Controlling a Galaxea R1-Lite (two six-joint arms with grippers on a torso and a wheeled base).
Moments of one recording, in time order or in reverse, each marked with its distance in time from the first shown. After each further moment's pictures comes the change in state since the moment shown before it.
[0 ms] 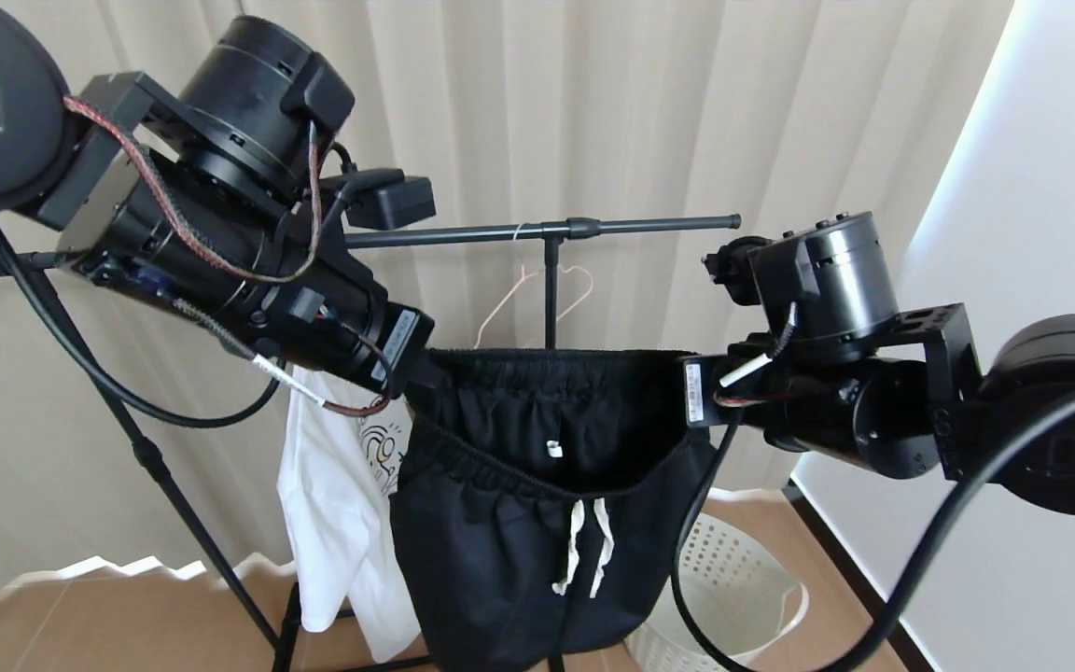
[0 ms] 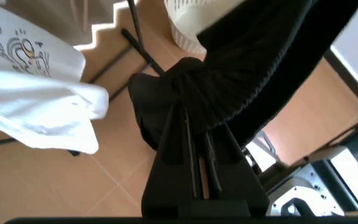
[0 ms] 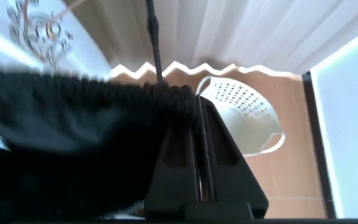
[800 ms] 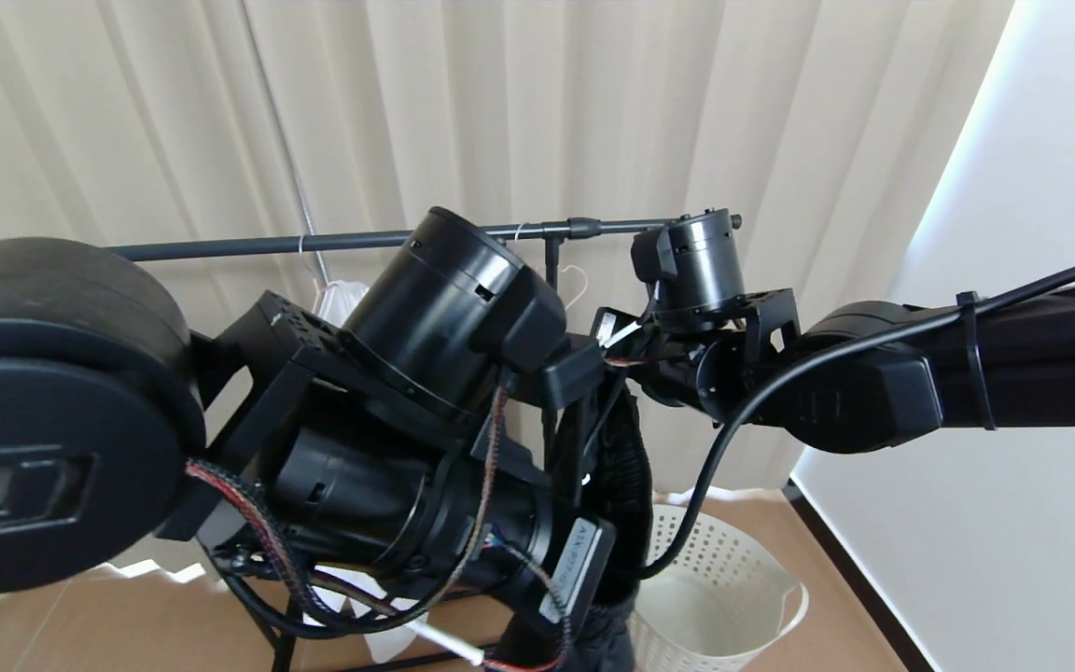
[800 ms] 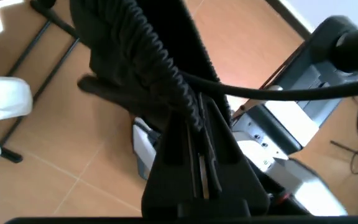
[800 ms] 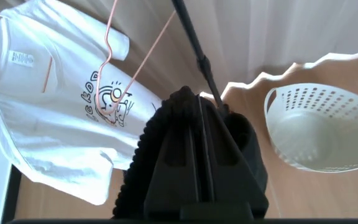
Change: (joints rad) left arm -0.384 -0.043 0.377 -0.379 -0.025 -0.301; right arm 0.034 0.246 -0.271 -0.076 0.034 0.326
